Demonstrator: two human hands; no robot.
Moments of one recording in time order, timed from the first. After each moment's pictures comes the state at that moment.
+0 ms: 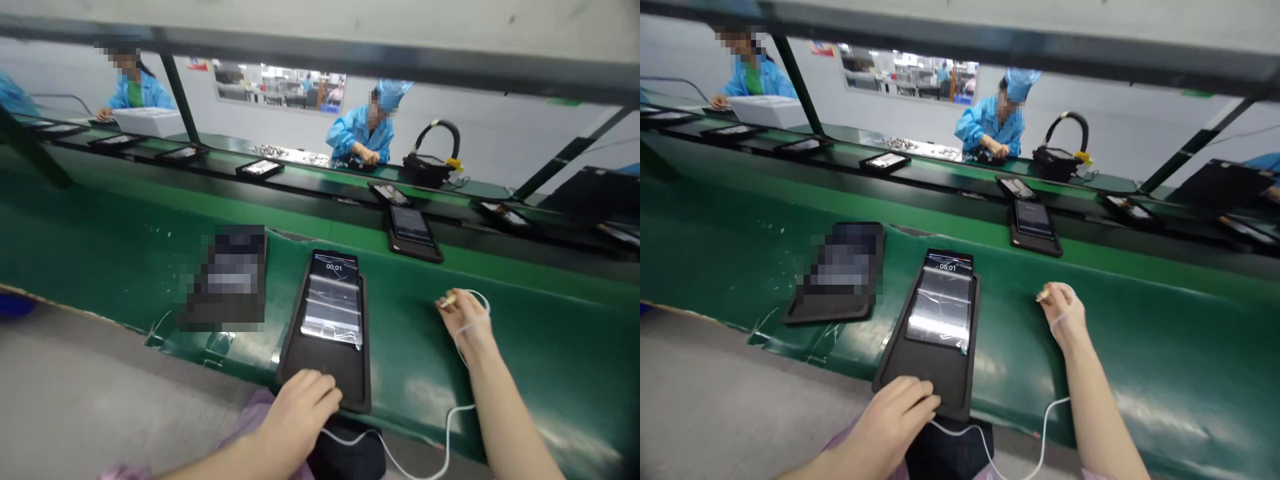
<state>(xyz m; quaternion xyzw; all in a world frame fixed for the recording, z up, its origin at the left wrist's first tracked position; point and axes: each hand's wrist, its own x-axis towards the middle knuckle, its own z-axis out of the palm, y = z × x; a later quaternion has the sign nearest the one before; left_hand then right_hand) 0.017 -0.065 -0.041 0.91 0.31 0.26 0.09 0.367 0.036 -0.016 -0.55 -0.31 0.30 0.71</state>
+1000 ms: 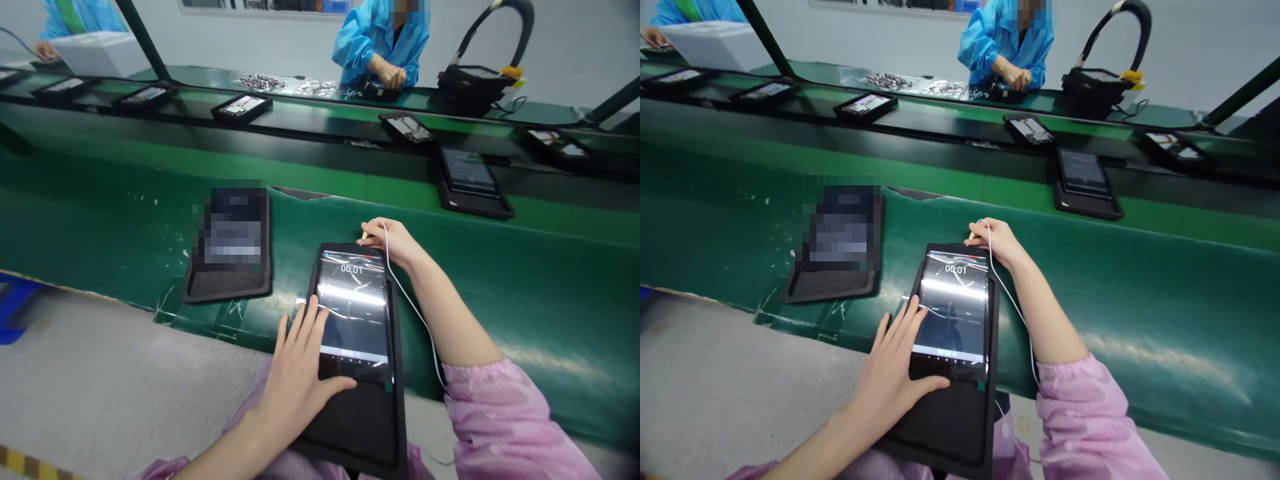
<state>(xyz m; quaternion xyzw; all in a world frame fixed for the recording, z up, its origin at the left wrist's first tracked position) -0.004 -0.064 -0.033 0.83 0.50 0.18 0.17 0.222 0.119 -0.003 -0.57 -0.38 0.57 0.45</state>
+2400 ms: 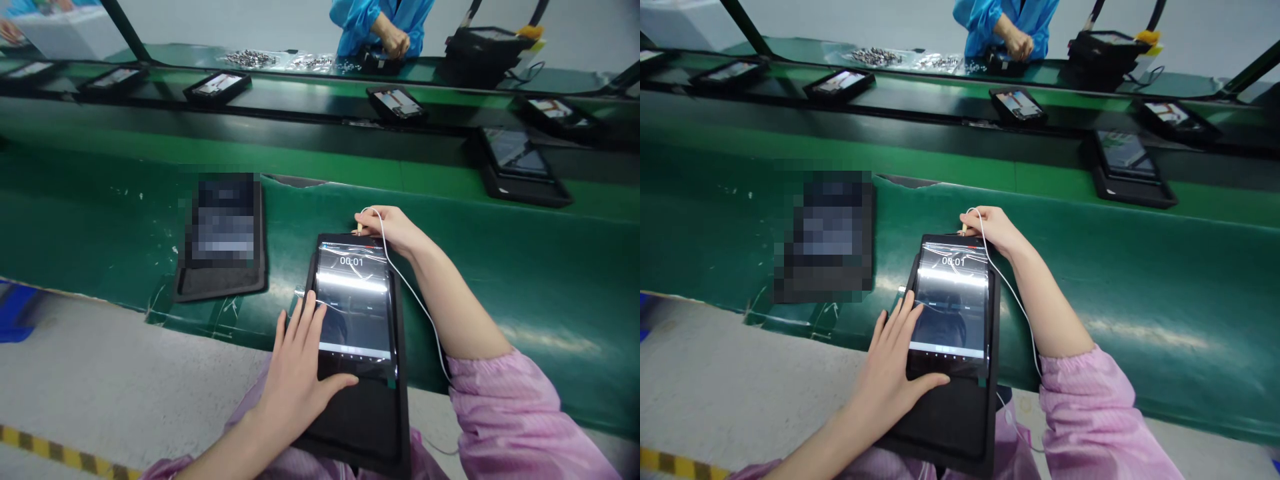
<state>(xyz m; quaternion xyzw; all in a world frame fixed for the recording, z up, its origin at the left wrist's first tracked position) -0.003 -0.066 -0.032 0.82 0.51 0.17 0.19 0.216 0.118 0.002 -0.57 -0.44 0.56 0.40</state>
